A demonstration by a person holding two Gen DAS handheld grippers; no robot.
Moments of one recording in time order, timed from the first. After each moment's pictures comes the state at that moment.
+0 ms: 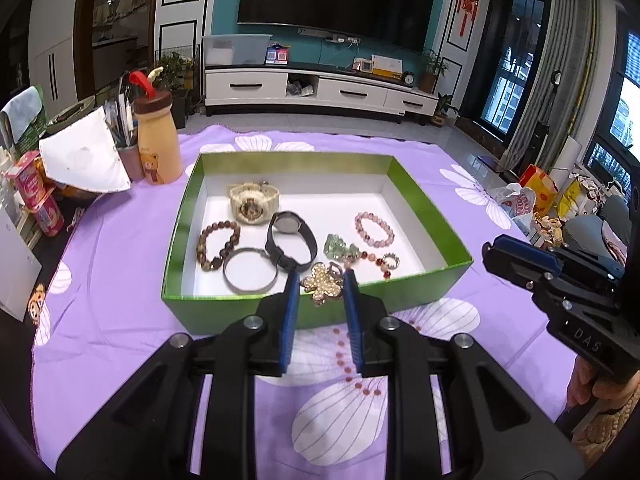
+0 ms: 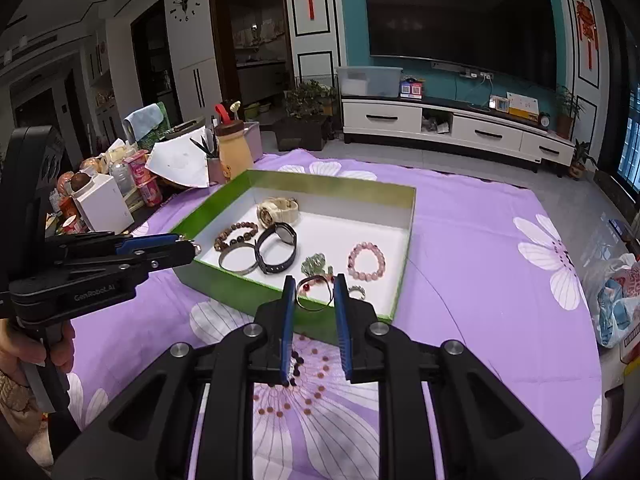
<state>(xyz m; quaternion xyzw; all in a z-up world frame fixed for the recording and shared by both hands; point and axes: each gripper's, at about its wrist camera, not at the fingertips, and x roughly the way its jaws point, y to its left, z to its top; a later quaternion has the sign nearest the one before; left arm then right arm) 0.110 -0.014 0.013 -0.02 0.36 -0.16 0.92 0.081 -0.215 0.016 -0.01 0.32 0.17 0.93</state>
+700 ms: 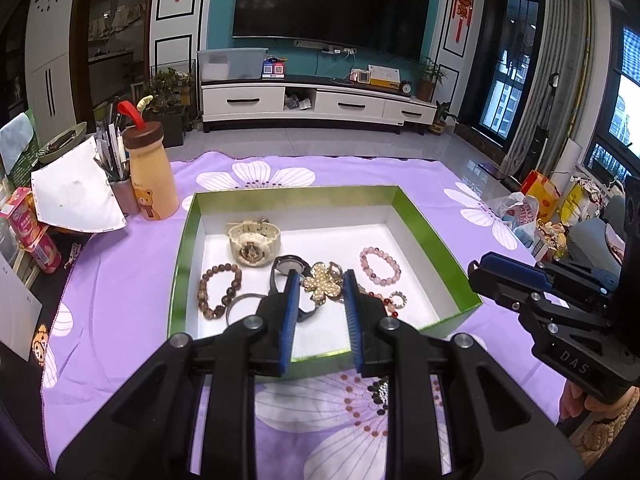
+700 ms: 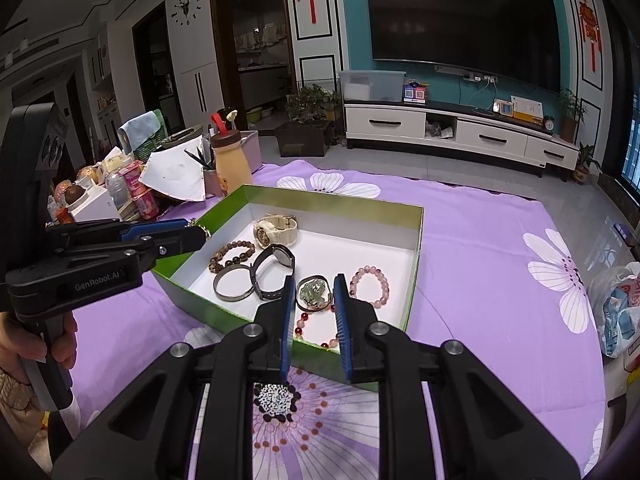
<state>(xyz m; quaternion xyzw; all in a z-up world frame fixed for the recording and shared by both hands) 0.146 -0.017 0.029 -0.01 0.34 -0.16 0.93 0.114 -0.210 0.019 -0.01 0.31 0.17 0.93</state>
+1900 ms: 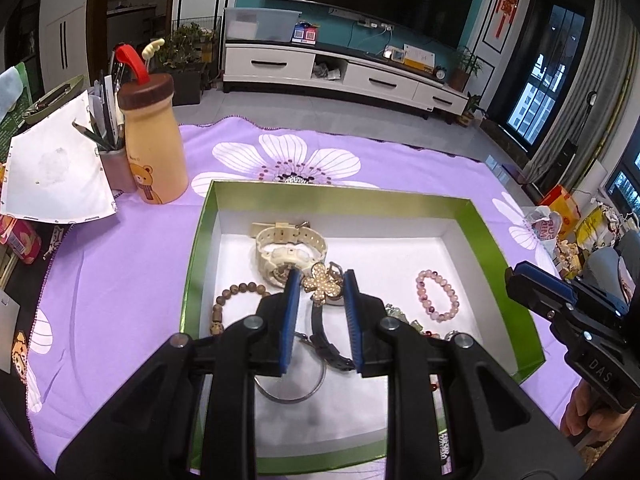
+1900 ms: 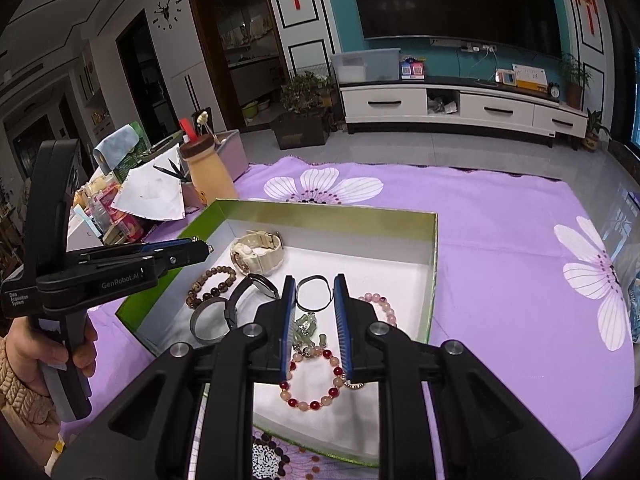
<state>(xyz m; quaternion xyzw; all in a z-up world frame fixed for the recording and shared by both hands) 0.240 0.002 -0.009 -0.05 0.40 -0.13 0.90 0.192 -0.214 -0.002 0.04 0.34 0.18 0.92</state>
